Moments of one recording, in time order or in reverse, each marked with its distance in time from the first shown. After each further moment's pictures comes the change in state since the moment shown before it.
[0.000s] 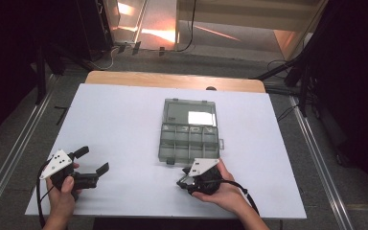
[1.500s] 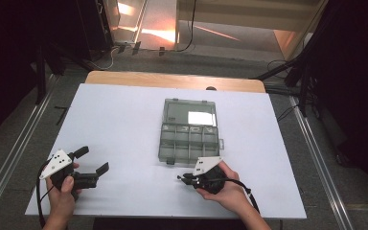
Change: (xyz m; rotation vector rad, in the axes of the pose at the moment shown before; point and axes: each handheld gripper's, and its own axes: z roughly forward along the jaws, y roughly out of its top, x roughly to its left) left arm 0.001 0.000 0.000 0.002 -0.002 -0.004; right arm -0.005 0.000 -0.013 0.015 0.045 0.013
